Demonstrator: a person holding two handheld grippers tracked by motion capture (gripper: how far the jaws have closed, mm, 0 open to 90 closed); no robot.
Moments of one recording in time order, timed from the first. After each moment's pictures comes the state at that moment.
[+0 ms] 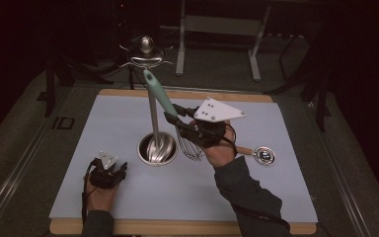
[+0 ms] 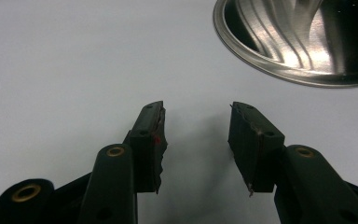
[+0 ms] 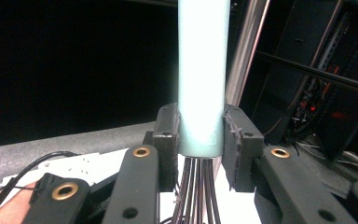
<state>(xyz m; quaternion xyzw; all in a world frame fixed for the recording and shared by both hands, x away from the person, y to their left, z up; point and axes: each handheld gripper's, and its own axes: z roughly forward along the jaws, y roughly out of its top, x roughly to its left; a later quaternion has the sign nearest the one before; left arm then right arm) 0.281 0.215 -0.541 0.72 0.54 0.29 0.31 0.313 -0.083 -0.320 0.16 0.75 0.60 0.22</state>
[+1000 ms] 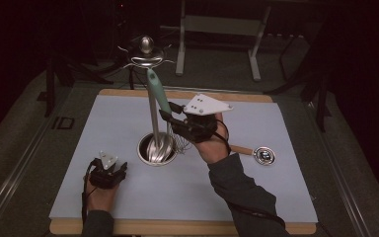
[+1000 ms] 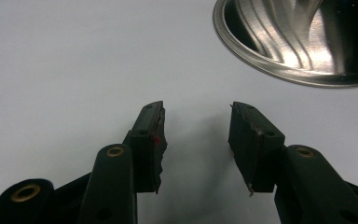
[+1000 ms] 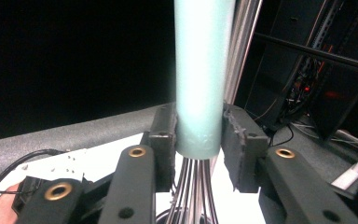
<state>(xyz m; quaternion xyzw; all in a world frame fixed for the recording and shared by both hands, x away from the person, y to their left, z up) 0.281 0.215 -0.541 0.72 0.54 0.29 0.31 0.326 -0.066 -0.324 0.19 0.76 0.58 0.22</state>
